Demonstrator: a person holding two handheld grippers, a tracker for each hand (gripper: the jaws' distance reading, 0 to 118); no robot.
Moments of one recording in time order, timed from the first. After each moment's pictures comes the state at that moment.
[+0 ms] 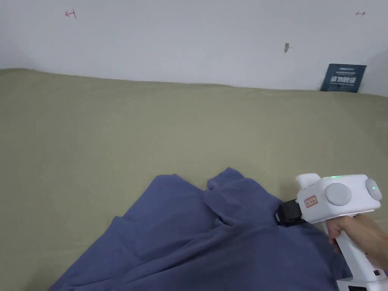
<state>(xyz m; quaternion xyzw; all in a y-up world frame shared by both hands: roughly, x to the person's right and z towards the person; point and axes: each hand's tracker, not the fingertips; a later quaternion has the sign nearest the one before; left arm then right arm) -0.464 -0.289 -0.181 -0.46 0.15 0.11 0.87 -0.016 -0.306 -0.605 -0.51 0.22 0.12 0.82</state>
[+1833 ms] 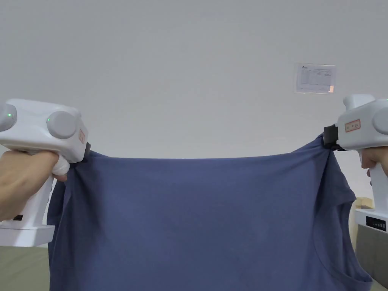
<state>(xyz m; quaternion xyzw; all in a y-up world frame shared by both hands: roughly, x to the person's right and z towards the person) -0.415 0.201 -0.415 -0.18 0.23 0.01 0.96 0.094 0.242 -0.556 -0.06 0.09 0.04 0.99</state>
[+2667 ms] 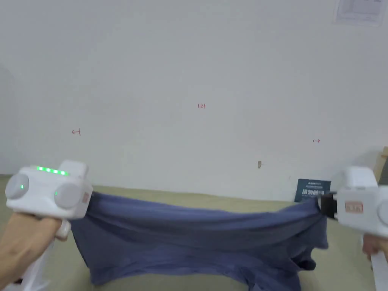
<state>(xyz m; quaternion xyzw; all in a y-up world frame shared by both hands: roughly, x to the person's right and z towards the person) -0.456 -0.071 -0.449 -0.32 0.21 -0.02 0.92 0.063 -0.043 -0.574 -0.24 0.17 0.04 0.96</state>
